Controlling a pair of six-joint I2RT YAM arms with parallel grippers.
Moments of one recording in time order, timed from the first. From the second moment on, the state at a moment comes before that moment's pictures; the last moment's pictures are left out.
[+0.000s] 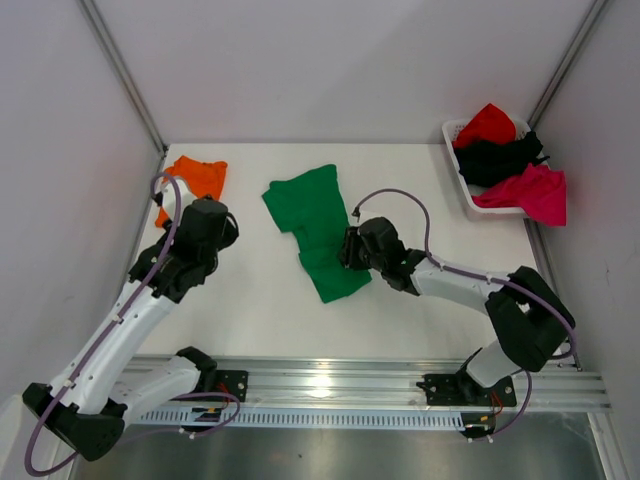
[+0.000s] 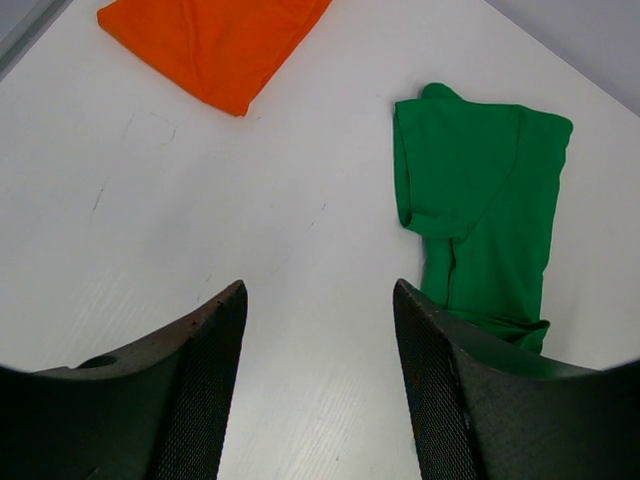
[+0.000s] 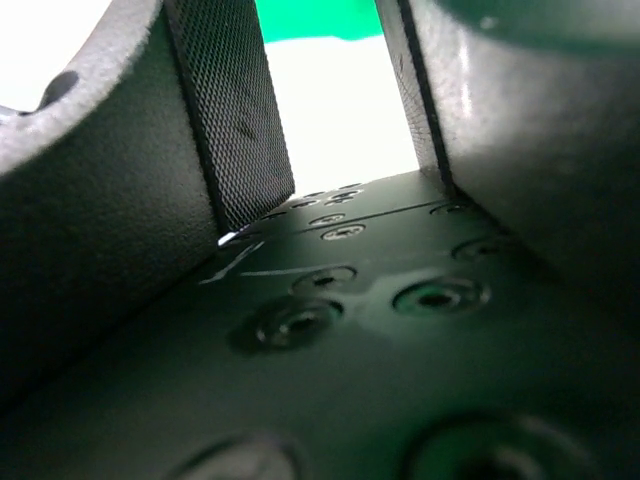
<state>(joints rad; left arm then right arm) -0.50 0.95 1.09 -0.82 -0.69 -0.80 0.76 1.52 0.86 0.09 0.10 0.54</state>
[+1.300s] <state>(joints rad) -0.45 0.92 1.08 -0.79 -0.64 -0.80 0.80 1.50 0.69 -0.01 0.01 0.73</state>
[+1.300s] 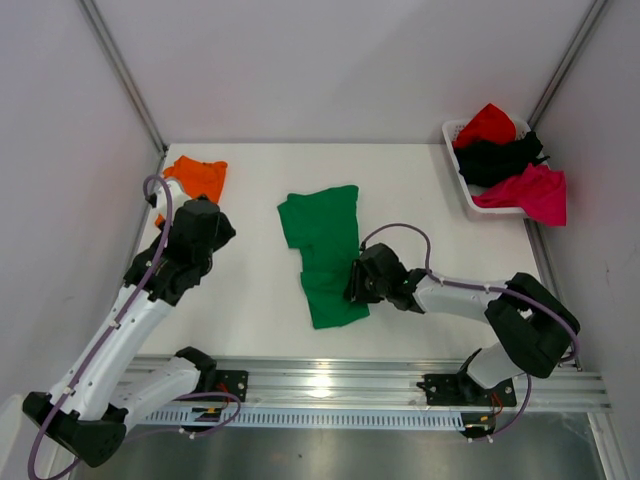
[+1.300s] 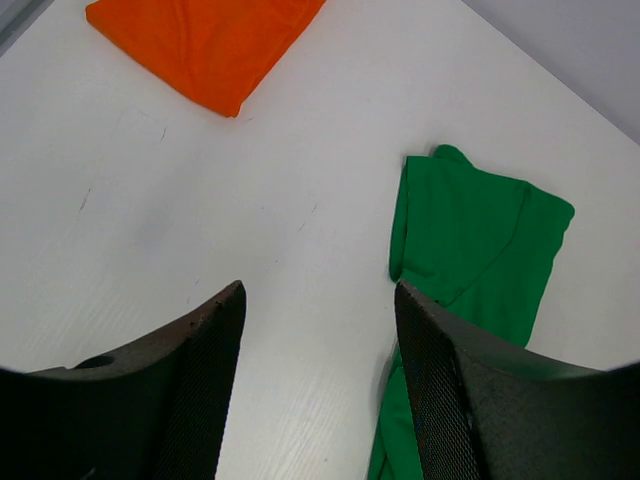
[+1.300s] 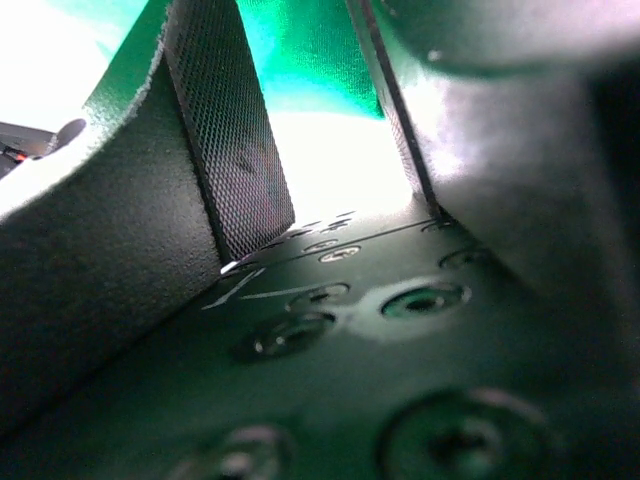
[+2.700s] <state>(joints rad) -0.42 0.75 0.68 -0.35 -0.34 -0.77 0.89 1.20 0.80 -0.43 0.66 0.81</state>
